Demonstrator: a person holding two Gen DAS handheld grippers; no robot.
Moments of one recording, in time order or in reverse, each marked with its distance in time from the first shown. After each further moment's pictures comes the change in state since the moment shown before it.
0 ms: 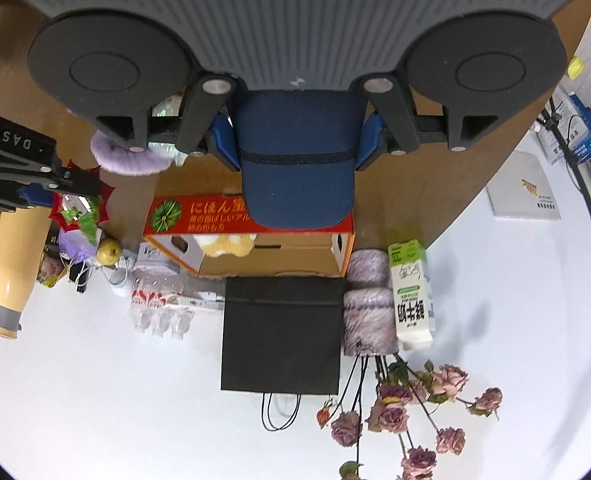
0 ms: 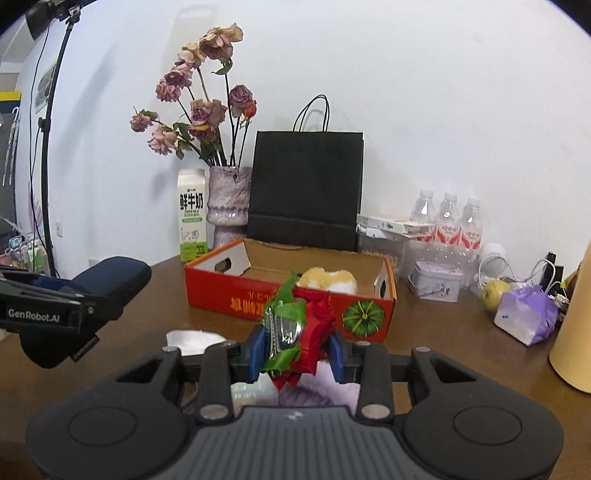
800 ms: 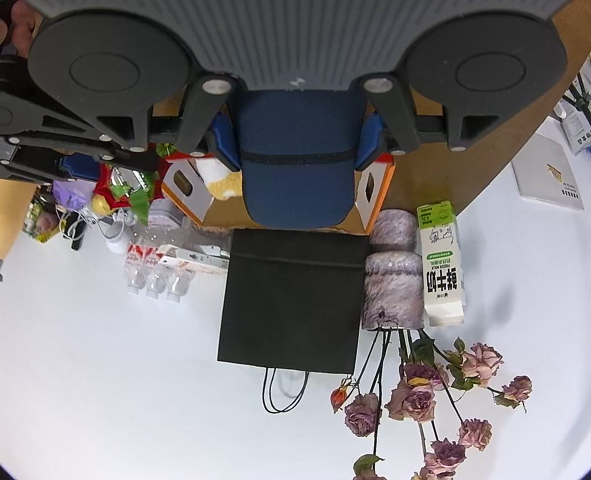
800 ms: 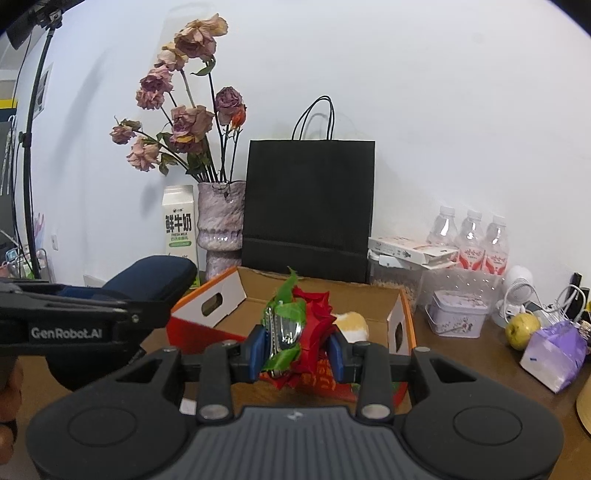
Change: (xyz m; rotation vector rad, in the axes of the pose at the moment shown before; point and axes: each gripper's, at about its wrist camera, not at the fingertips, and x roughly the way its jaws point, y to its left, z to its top) left arm 0.072 -0.016 0.065 -0.065 -0.056 -0.025; right arm 0.085 -0.012 0.061 0.009 -0.006 0.025
